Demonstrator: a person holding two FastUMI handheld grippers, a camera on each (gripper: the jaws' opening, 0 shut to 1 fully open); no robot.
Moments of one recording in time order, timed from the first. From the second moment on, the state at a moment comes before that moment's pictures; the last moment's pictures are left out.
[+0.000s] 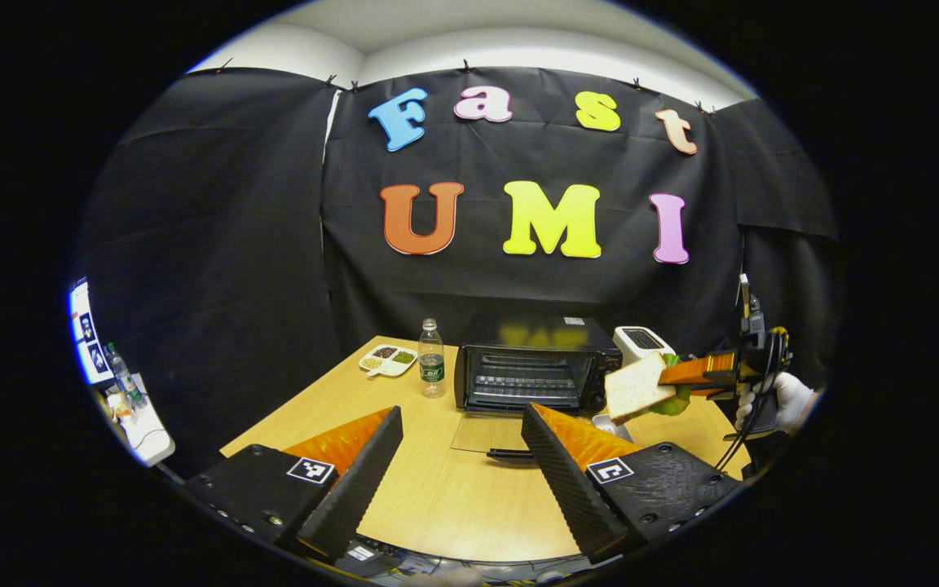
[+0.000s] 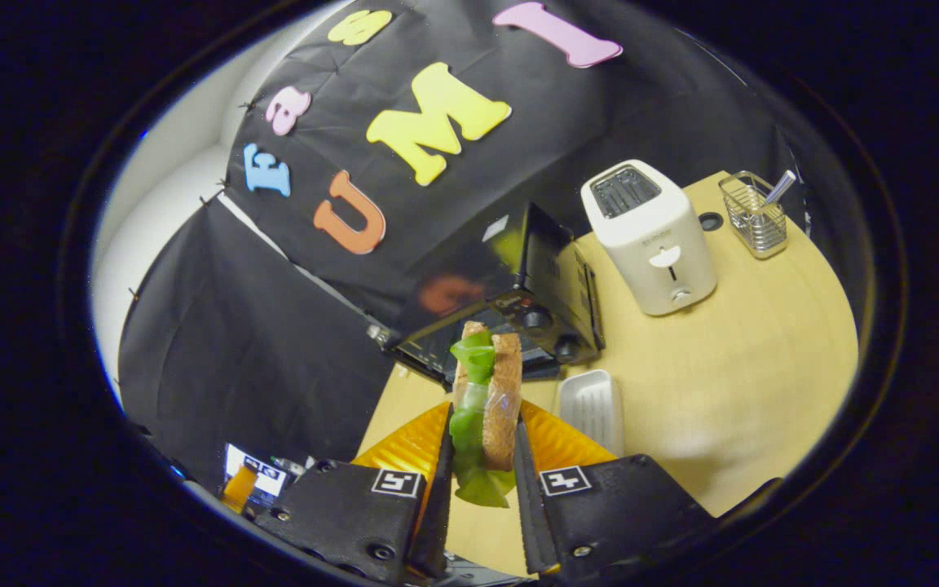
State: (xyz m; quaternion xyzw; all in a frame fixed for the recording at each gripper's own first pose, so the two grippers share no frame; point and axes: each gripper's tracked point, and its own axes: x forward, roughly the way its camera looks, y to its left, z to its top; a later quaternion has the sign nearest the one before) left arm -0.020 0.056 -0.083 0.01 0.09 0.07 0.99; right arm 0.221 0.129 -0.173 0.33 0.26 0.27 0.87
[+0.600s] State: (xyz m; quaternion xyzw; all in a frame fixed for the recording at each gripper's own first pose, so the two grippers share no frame) left arm -0.005 0.079 -0.075 0.05 0.12 -0.06 0.99; right arm 0.242 0.249 -0.245 0.55 0.15 0.09 0.82
